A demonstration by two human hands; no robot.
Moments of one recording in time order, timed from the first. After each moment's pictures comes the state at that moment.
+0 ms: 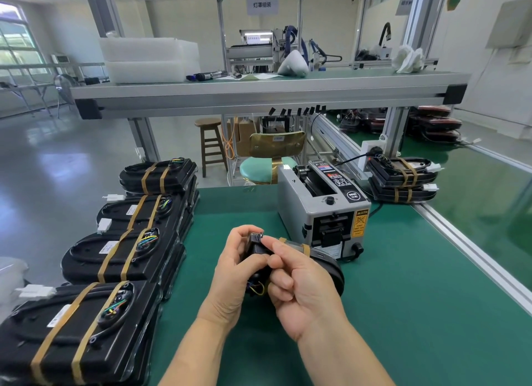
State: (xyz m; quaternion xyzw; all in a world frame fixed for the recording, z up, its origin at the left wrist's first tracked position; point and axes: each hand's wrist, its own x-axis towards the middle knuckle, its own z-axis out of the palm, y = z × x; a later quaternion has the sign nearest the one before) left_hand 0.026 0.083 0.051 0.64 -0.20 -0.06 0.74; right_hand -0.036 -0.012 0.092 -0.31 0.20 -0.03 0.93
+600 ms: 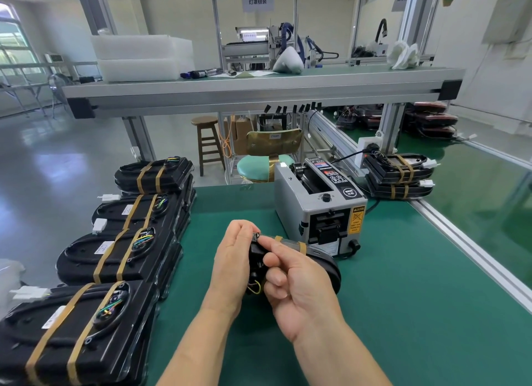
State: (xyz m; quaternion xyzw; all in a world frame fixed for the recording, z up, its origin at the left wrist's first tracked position) left_hand 0.024 0.069 0.069 0.71 -0.12 0.03 0.69; right_hand -0.040 -0.010 0.095 -0.32 0.21 -0.03 0.92
